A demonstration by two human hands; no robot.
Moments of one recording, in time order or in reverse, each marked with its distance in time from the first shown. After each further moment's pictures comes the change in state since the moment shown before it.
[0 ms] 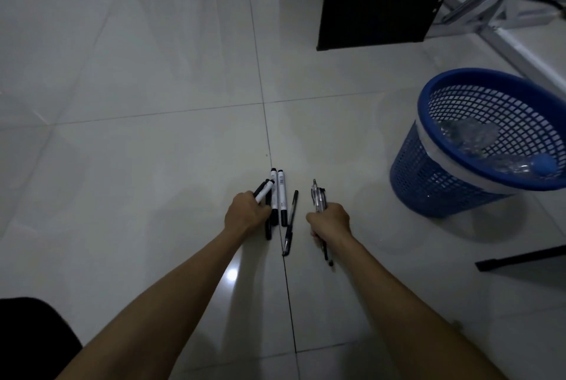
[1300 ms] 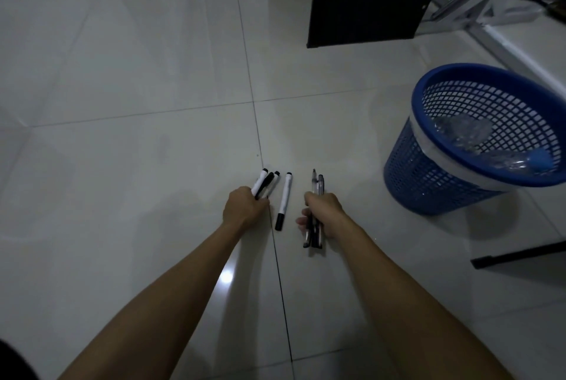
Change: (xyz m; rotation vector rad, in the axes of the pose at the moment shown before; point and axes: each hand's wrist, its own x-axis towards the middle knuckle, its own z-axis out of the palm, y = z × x) left_hand 0.020 0.009 0.010 -0.038 -0.001 0.004; right_hand 0.023 -0.024 -0.006 0.292 -0.168 0.204
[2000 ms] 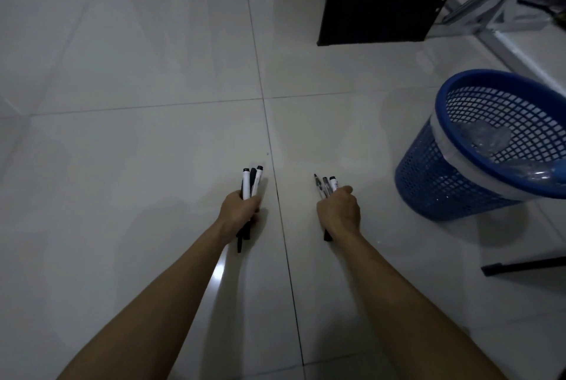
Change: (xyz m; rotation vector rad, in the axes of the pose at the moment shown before) left_hand -0.007 -0.027 -0.027 -0.551 -0.134 -0.187; right_hand 0.010 0.005 0.013 -0.645 0.512 -0.244
